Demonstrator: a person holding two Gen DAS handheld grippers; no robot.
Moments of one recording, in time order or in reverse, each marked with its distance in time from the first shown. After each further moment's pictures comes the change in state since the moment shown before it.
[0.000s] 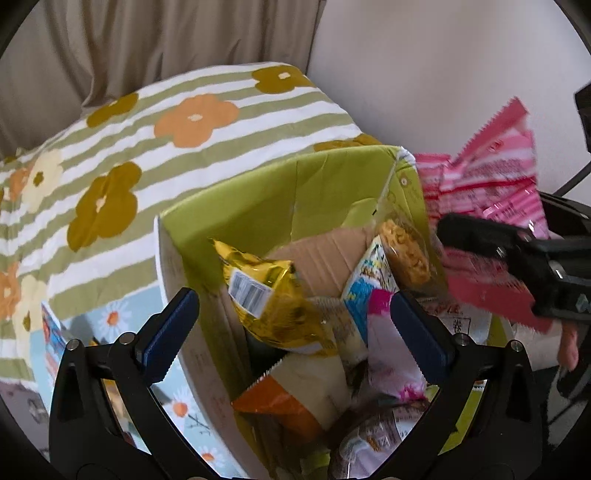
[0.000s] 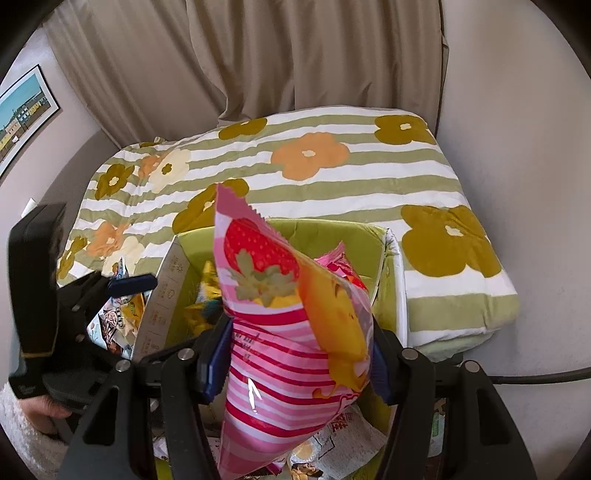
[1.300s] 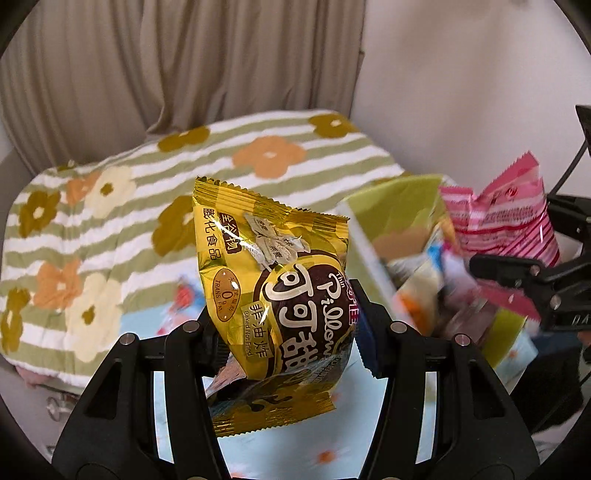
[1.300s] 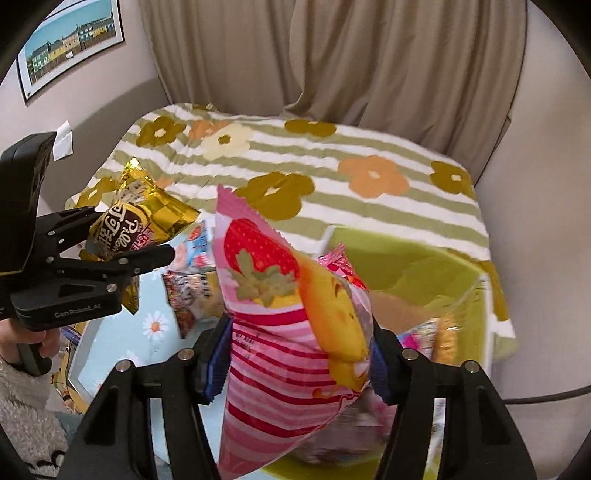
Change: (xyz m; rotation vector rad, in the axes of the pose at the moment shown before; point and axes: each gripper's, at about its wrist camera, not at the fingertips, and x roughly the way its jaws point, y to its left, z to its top) left arm -0.152 0.118 -0.077 -0.007 -0.201 0.110; right arm -0.039 0.161 -0.030 -0.278 -0.035 -0.041
